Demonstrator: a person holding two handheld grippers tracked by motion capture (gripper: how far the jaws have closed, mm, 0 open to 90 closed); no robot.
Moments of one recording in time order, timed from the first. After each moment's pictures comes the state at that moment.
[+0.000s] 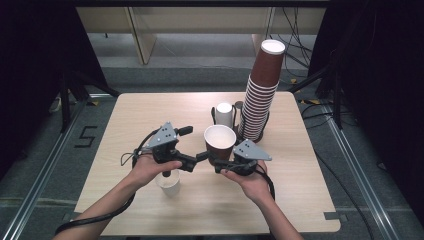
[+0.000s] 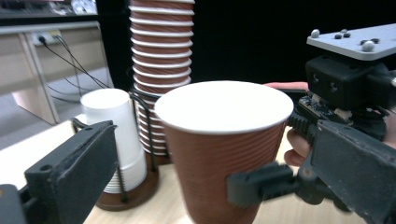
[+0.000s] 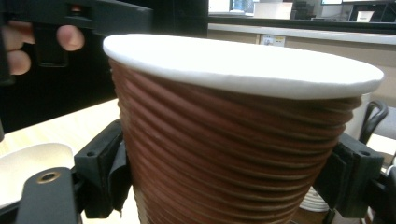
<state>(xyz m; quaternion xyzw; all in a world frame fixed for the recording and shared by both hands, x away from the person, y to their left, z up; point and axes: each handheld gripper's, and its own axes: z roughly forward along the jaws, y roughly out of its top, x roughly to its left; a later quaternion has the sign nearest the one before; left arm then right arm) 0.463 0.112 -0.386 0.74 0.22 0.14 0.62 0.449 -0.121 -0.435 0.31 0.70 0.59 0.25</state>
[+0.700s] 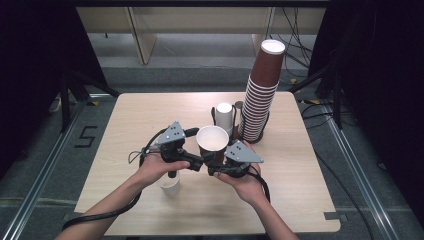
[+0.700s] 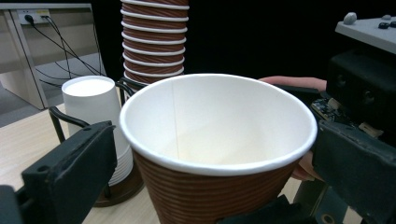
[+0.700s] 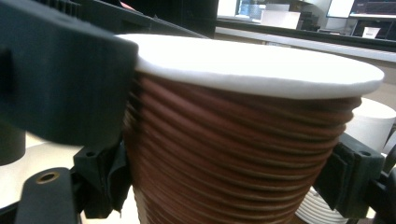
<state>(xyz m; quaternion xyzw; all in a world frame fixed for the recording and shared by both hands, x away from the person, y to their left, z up) 0.469 0.098 -0.391 0.75 0.24 0.12 0.61 0.444 -0.104 -0.431 0.29 0.71 0.58 0.27</state>
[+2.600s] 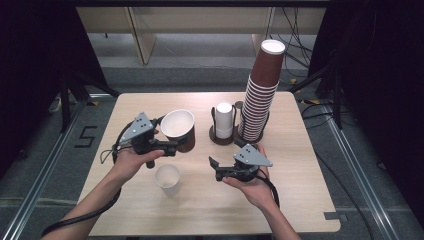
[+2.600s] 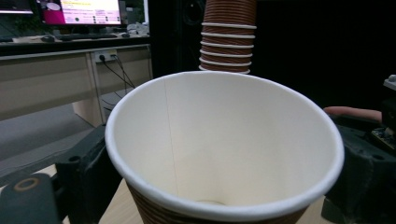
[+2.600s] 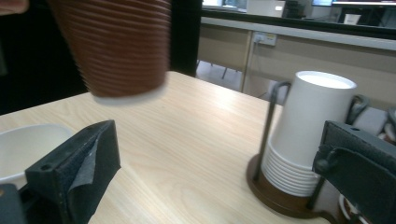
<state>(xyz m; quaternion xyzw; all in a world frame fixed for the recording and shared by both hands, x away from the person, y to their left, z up) 0.470 0.169 -0.367 0.69 0.27 0.22 0.63 0.436 -0.127 -0.436 0.32 0.71 0.57 0.28</state>
